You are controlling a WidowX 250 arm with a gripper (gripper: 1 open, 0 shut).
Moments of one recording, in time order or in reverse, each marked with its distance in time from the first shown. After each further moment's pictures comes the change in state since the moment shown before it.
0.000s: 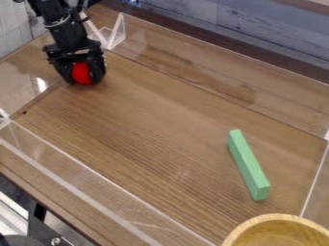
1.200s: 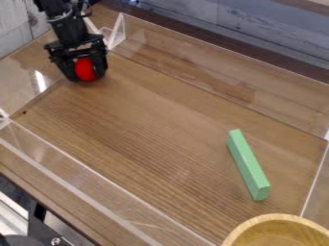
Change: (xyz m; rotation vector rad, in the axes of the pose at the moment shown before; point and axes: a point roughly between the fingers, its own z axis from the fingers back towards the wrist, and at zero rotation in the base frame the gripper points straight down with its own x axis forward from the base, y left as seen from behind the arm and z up) arm 0.004 -0.013 0.001 -0.048 0.072 0.064
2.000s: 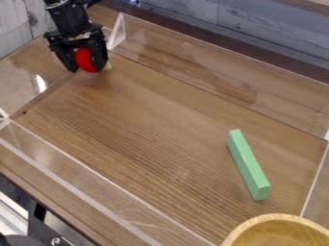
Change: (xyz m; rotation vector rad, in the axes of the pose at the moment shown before) arm -0.008 -0.014 0.018 -0.023 0.020 -0.095
